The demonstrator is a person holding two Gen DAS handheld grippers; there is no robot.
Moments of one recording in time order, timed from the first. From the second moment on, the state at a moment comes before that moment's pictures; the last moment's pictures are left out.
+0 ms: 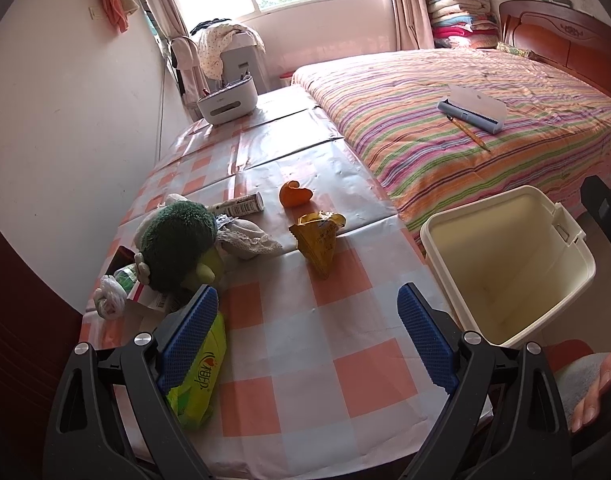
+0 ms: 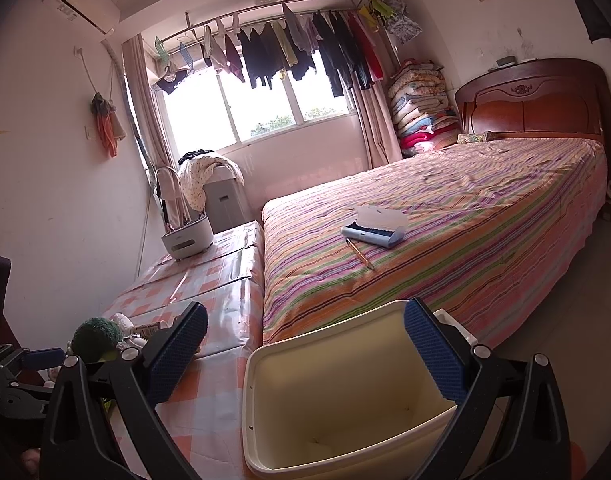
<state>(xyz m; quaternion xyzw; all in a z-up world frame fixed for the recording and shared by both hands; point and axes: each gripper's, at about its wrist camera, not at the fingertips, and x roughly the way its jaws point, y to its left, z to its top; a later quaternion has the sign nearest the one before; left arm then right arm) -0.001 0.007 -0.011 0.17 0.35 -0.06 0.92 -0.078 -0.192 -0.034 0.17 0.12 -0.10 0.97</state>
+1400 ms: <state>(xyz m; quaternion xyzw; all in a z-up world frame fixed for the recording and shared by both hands) -0.010 0.045 -0.003 0.15 0.36 -0.05 0.92 -0.072 -0.184 -0.036 0.15 0.13 -0.11 0.97</state>
